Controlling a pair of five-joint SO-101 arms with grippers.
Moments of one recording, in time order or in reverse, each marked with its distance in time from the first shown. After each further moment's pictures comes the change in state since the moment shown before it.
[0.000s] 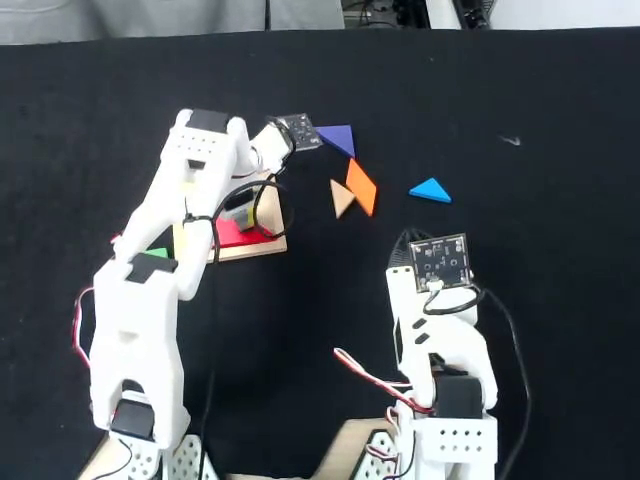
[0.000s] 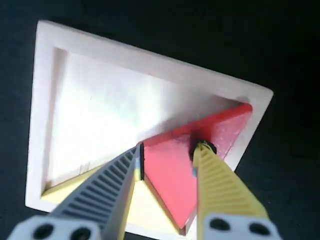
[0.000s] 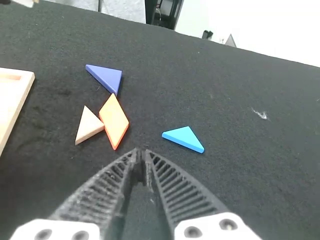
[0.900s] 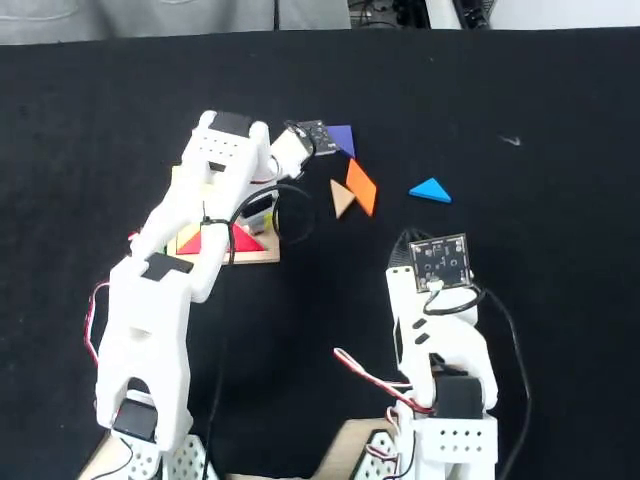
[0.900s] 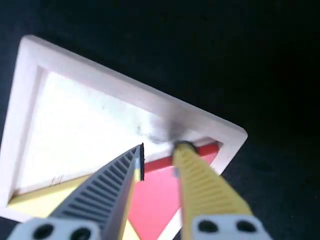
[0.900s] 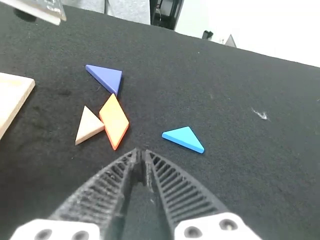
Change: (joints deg) left arm 3.8 2.5 -3.6 4.7 6.3; right arm 0.0 0.0 0.0 0.0 0.0
